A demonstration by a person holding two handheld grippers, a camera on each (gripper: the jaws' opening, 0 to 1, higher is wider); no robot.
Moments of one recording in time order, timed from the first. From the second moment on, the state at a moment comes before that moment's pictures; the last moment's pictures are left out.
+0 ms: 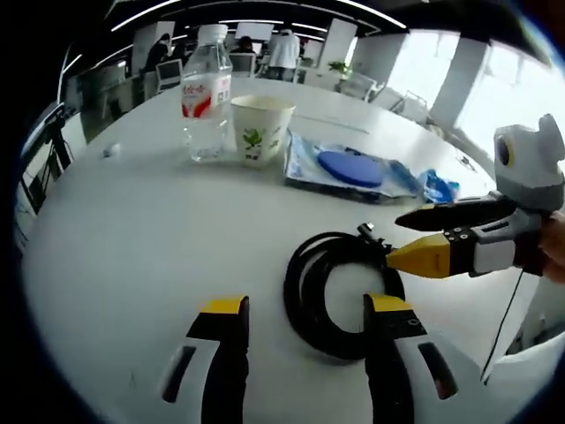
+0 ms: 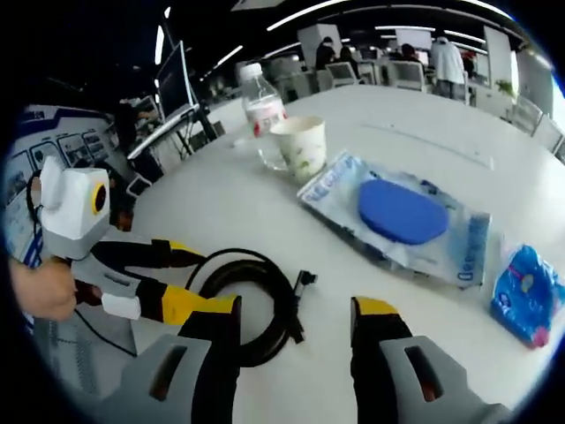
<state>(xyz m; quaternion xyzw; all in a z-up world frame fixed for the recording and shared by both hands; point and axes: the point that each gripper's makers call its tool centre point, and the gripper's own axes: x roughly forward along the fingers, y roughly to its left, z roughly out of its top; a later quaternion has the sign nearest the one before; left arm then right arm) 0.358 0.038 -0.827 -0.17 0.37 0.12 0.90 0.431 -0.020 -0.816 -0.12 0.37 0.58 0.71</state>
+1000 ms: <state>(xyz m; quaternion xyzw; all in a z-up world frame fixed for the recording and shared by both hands) 0.358 0.038 -0.827 -0.18 0.38 0.11 0.90 0.418 -0.019 -0.835 -0.16 0.40 0.58 0.70</state>
